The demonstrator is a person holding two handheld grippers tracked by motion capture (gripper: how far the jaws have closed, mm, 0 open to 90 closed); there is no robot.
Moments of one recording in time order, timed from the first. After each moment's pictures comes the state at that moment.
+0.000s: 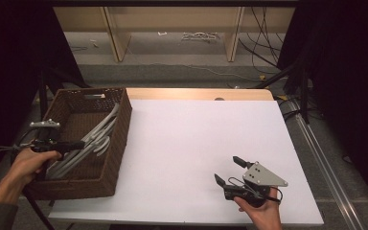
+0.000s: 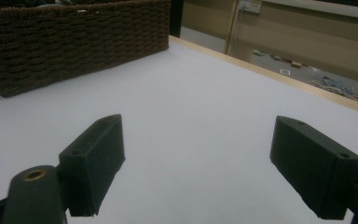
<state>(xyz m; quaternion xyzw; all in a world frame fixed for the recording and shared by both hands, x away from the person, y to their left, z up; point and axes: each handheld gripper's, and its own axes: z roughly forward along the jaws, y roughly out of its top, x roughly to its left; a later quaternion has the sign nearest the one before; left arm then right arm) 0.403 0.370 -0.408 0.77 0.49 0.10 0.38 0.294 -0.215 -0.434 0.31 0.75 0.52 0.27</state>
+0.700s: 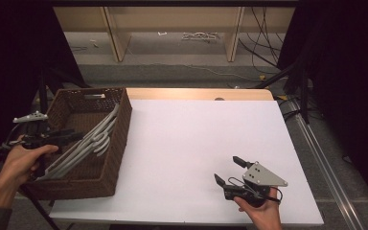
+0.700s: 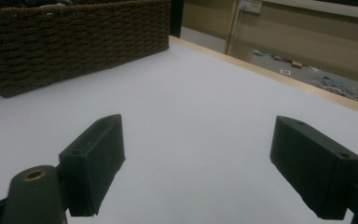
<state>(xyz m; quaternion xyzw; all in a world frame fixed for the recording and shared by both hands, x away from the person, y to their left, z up) 0.389 0.364 -0.372 0.71 0.51 0.14 0.46 0.294 -0.214 -0.434 0.31 0.75 0.52 0.27</state>
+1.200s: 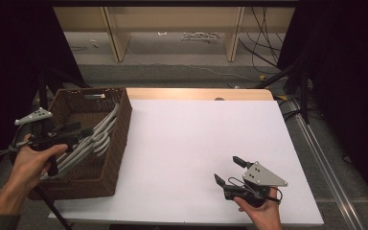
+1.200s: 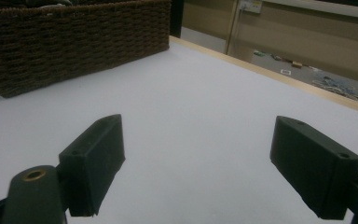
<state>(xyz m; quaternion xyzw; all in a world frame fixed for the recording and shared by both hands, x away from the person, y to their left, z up) 0.370 0.318 -0.346 0.69 0.48 0.17 0.52 0.294 -0.215 -0.435 0.31 0.75 0.52 0.27</state>
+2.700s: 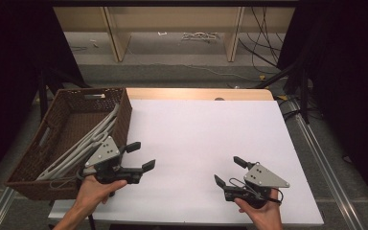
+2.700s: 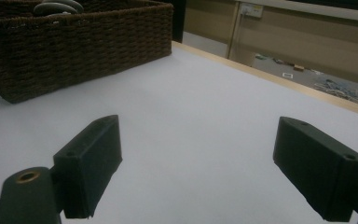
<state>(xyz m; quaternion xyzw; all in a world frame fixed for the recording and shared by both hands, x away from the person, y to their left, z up) 0.321 0.175 -0.390 0.74 0.29 0.16 0.58 0.290 -0.215 -0.432 0.31 0.75 0.53 0.26</state>
